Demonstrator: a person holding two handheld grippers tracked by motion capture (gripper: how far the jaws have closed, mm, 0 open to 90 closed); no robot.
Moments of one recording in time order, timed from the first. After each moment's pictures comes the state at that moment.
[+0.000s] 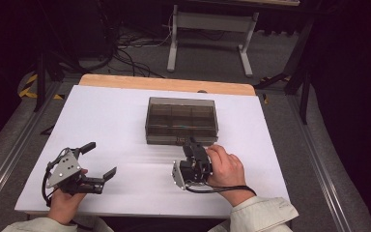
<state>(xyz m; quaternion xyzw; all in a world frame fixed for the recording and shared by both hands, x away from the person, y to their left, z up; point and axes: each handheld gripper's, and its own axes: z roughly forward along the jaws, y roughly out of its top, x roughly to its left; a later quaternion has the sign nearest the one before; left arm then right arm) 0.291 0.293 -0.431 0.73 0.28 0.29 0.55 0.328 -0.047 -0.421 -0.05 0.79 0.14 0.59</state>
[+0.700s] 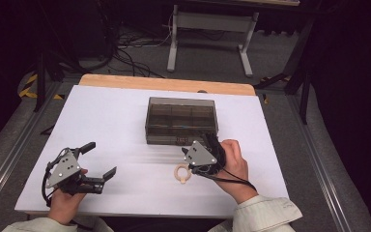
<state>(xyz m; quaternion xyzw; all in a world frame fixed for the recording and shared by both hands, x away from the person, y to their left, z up) 0.290 0.293 -0.431 0.73 0.28 0.29 0.55 0.342 -0.077 -0.383 0.09 0.83 0.33 0.43</state>
